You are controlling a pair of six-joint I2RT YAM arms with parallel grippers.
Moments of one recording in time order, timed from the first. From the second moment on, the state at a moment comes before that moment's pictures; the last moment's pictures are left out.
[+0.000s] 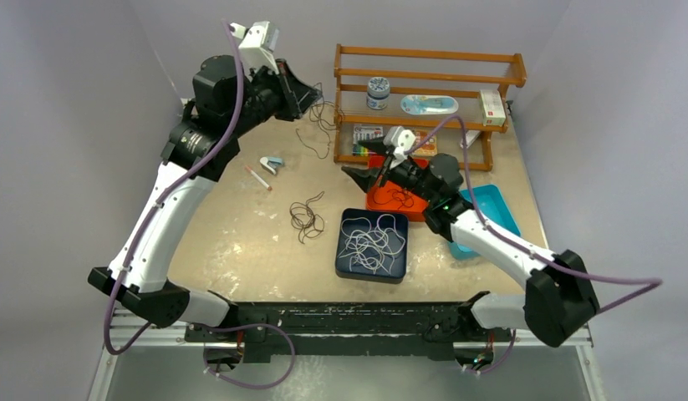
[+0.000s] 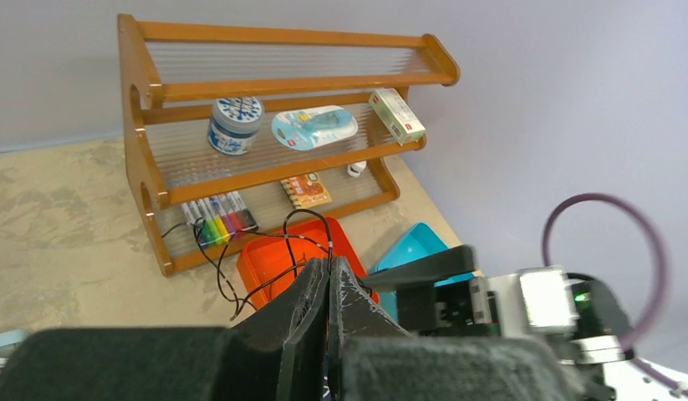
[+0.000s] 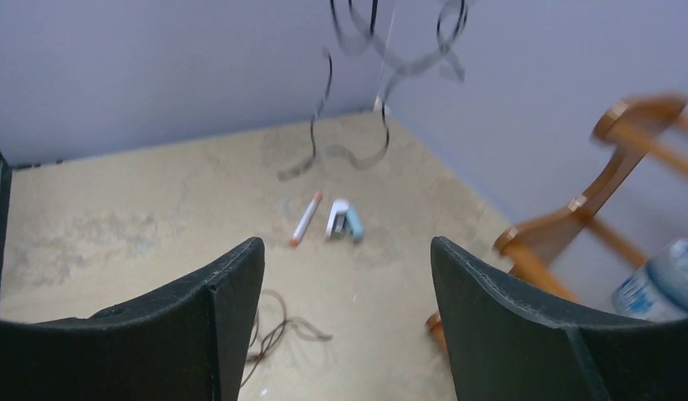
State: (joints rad) left arm -0.49 1.41 1.86 -0.55 0.17 -0.44; right arm 0.56 1.31 0.80 0.65 -0.48 -0.03
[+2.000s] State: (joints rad) left arm -0.49 1.43 1.73 -0.49 0.31 -0.41; right arm 0.56 1.10 1.04 0.27 -0.04 0.05
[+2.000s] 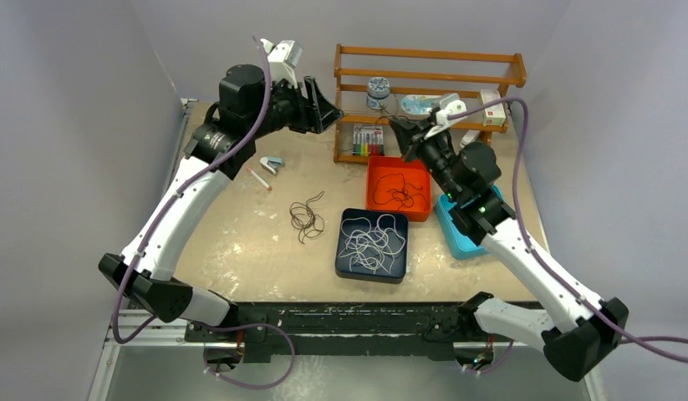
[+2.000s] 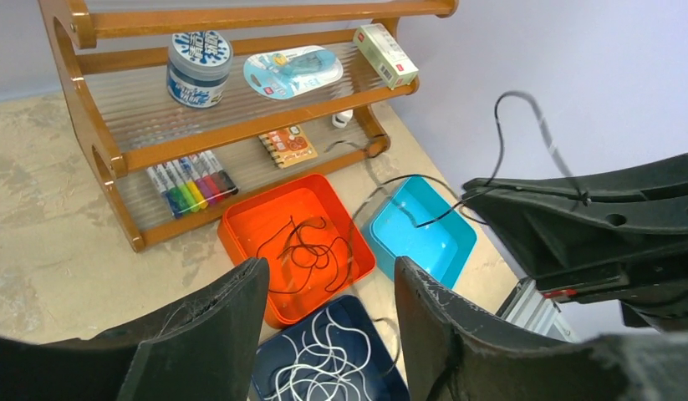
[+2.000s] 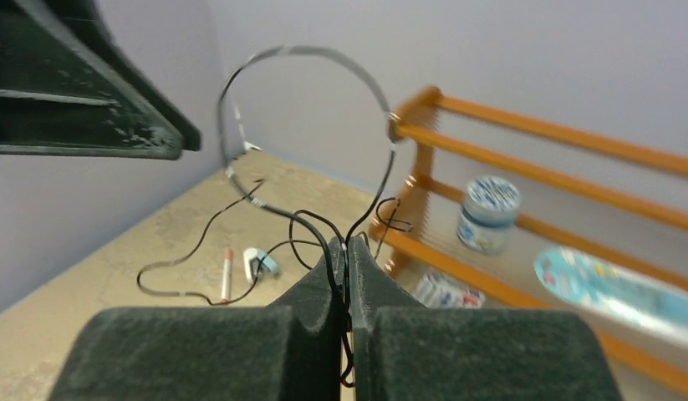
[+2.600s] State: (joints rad) left arm -0.49 1.53 1.61 -0.41 0.26 -0.43; right arm 0.56 0.77 0.89 -0.52 0.69 0.71
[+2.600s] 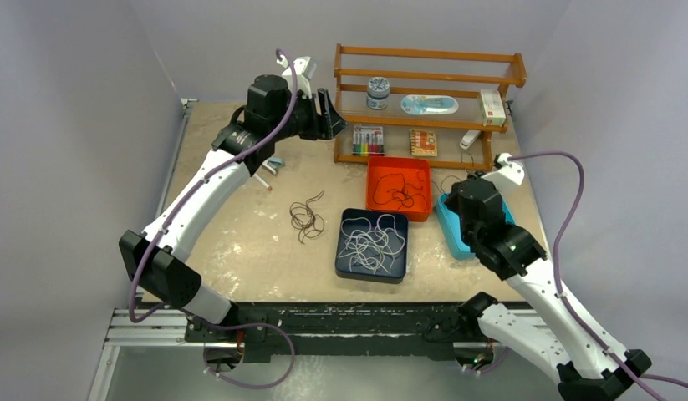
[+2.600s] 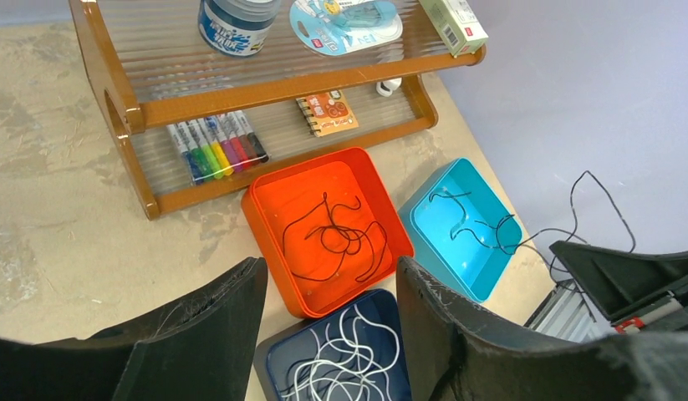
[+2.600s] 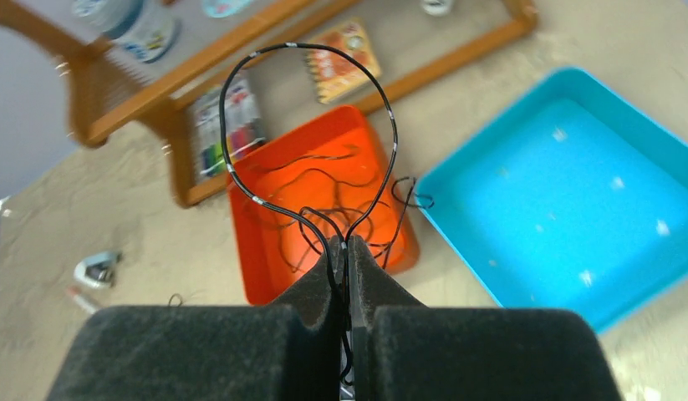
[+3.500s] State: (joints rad) left arm -0.49 1.55 1.61 -0.40 0.23 -0.43; right arm 0.10 0.83 0.60 -0.43 0.62 0.87
